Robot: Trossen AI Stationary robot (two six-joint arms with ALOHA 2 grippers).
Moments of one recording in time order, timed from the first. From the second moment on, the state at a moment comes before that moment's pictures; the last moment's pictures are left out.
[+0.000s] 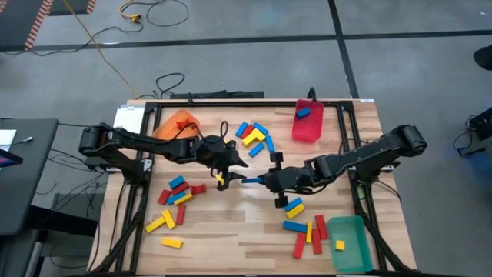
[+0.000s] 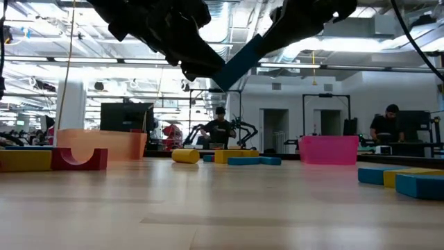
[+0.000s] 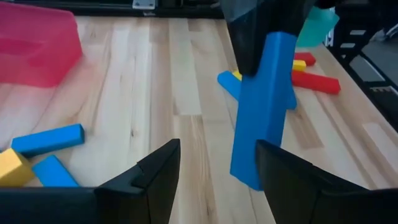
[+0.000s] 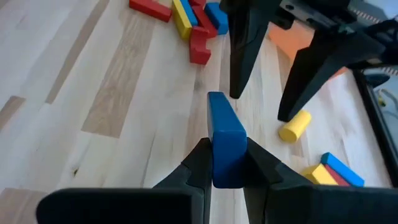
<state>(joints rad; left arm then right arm) 0.05 1.49 0.91 0.11 0.17 0.04 0.28 1.48 1.04 -0.24 0.34 -0.12</state>
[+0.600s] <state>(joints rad) 0.05 1.49 0.91 0.12 0.14 0.02 0.28 1.48 1.04 -0.18 0.34 -0.14</state>
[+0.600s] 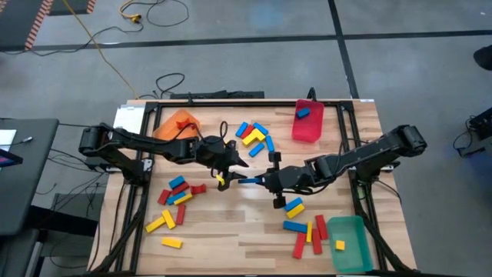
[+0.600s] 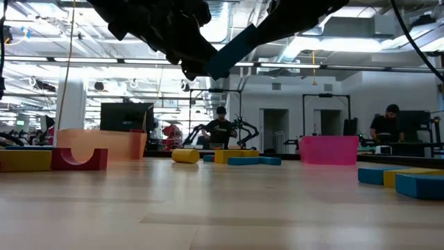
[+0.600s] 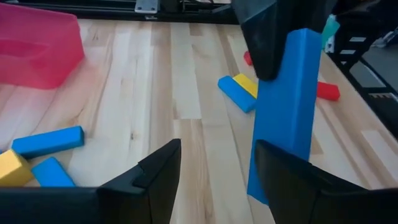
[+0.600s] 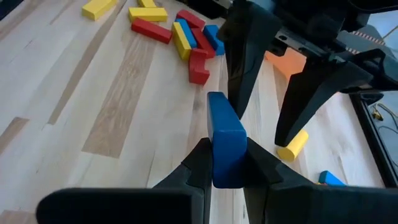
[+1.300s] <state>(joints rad) 0.03 1.49 0.91 0.12 0.09 0.02 0.22 1.48 1.04 -0.18 0.33 -0.14</state>
